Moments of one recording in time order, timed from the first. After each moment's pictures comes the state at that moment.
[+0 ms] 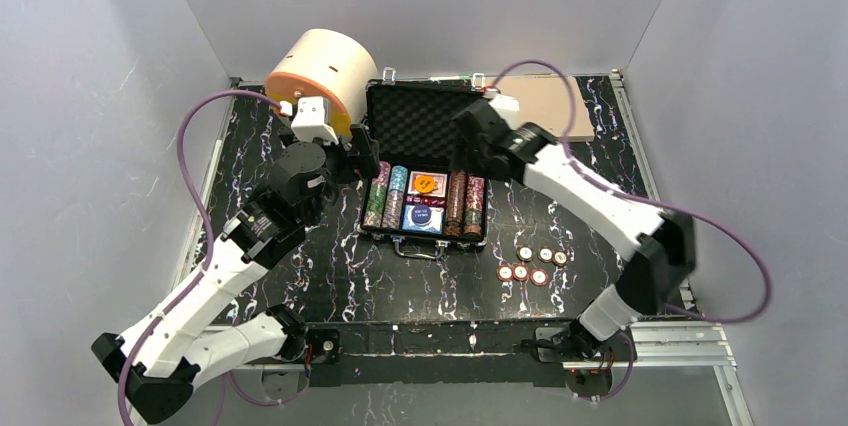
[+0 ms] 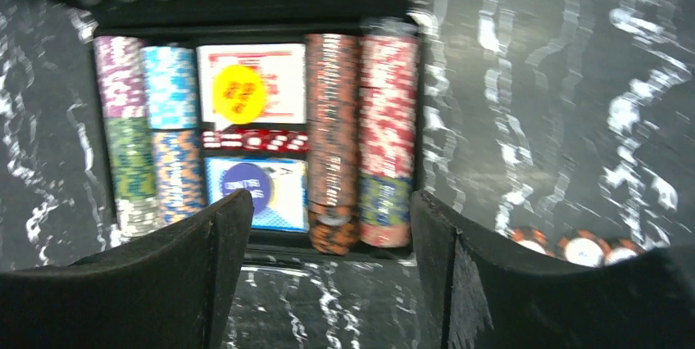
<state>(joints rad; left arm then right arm) -0.72 0.93 1.07 -0.38 -0.51 -0.35 0.78 1.65 1.54 -0.86 0.38 0.76</state>
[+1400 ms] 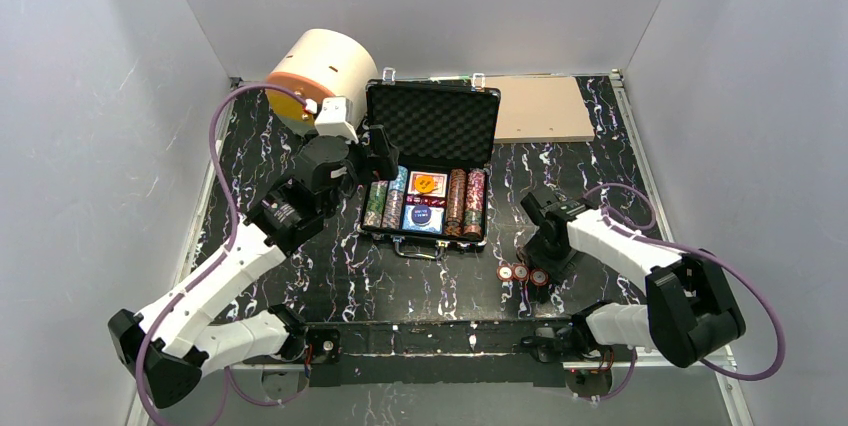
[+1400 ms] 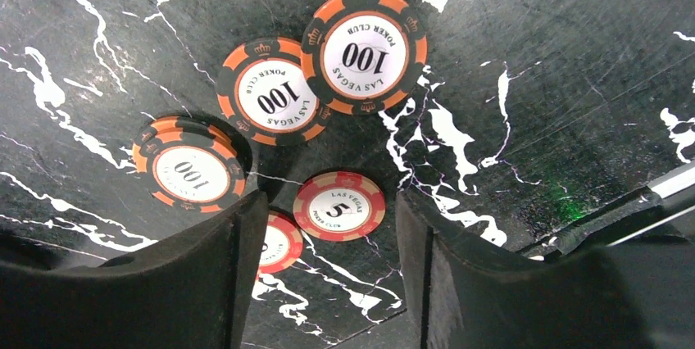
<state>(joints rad) -0.72 1.03 1.06 -0.35 -0.40 -0.45 0.49 1.26 0.64 -0.90 0.23 1.20</state>
